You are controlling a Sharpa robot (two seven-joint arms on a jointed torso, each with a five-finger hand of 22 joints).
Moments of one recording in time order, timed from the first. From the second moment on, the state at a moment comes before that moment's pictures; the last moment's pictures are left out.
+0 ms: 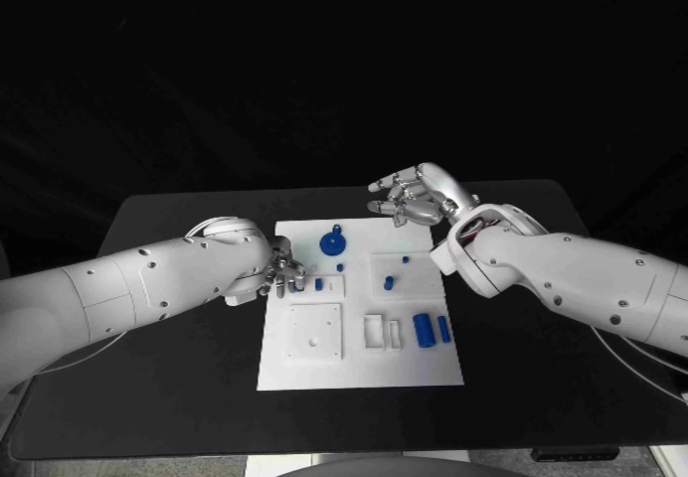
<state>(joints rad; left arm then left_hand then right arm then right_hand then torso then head) 1.28 -0.54 -0.19 1.18 -1.12 0.11 -0.52 0.78 0.07 0.70 -0.29 0.30 1.25 0.07 0.06 0.43 1.50 -0.04 0.47 0.08 1.40 -0.10 1.21 0.88 0.02 1.26 -0.14 0.47 1.31 1.16 -0.74 0.02 1.44 -0.95 -0.56 0.17 1.17 -0.02 0.17 -0.25 0.51 1.02 0.12 0.07 0.06 1.06 0.02 0.87 0.65 1.28 -0.04 0.78 0.84 0.06 1.38 -0.06 0.08 1.17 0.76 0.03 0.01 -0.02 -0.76</state>
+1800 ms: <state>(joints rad) 1.28 -0.46 -0.20 1.08 -1.08 0.20 -0.53 0.81 0.11 0.64 -0.24 0.19 1.46 -0.03 0.07 0.46 1.47 -0.08 0.50 0.08 1.43 -0.12 1.21 0.91 0.02 1.26 -0.14 0.47 1.31 1.16 -0.73 0.02 1.44 -0.95 -0.55 0.17 1.15 -0.04 0.27 -0.28 0.59 1.03 0.12 0.07 0.06 1.06 0.02 0.86 0.64 1.28 -0.04 0.78 0.84 0.08 1.37 -0.07 0.08 1.24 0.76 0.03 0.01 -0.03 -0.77</state>
